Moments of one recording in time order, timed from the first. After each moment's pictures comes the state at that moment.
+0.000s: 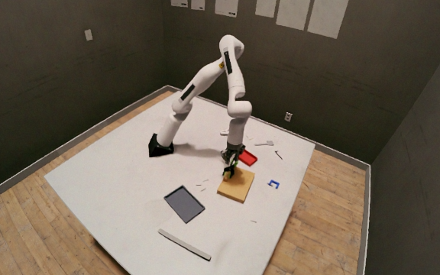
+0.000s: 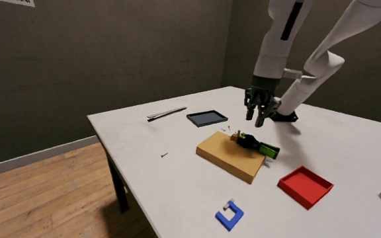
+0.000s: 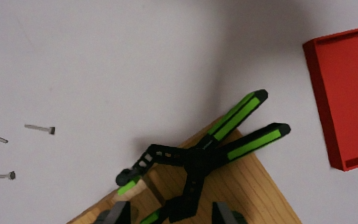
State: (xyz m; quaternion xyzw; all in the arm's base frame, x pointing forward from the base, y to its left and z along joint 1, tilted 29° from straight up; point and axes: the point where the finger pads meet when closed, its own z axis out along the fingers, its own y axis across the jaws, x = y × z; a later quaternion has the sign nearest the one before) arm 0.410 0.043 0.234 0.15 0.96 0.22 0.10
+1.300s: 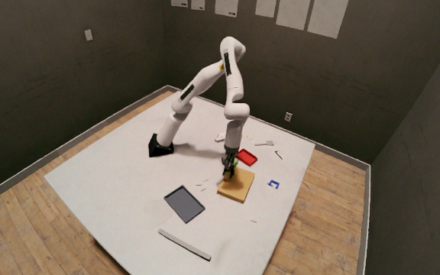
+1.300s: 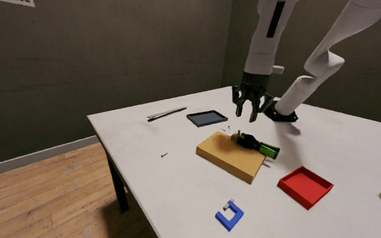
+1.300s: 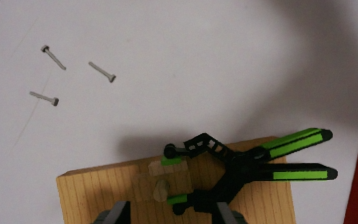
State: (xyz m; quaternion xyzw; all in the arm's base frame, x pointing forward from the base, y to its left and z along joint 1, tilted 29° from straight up) arm 0.418 0.014 0.229 -0.06 0.97 0.20 0.14
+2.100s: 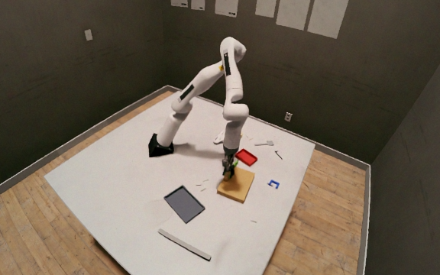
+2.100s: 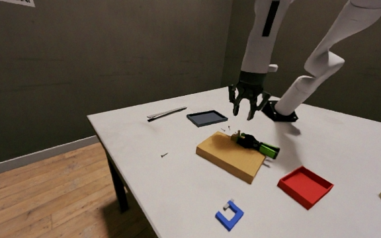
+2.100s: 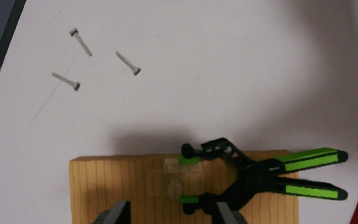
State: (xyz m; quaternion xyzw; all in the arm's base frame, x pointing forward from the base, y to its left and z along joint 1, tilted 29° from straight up) arm 0.420 0.004 0.227 -0.13 0.96 0.19 0.16
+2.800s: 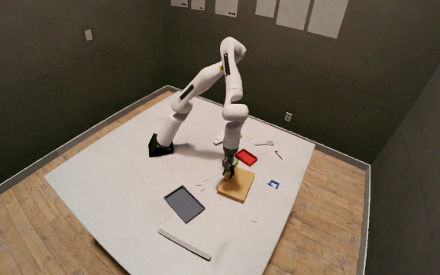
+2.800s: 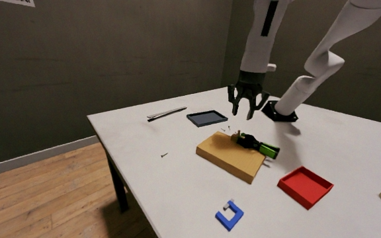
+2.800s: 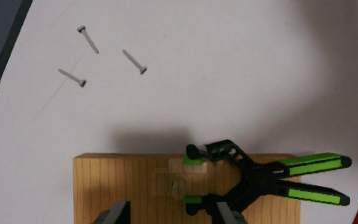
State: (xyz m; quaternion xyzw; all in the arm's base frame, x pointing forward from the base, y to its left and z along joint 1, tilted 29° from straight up) arm 0.421 0.001 0.227 -0.15 0.96 0.19 0.16
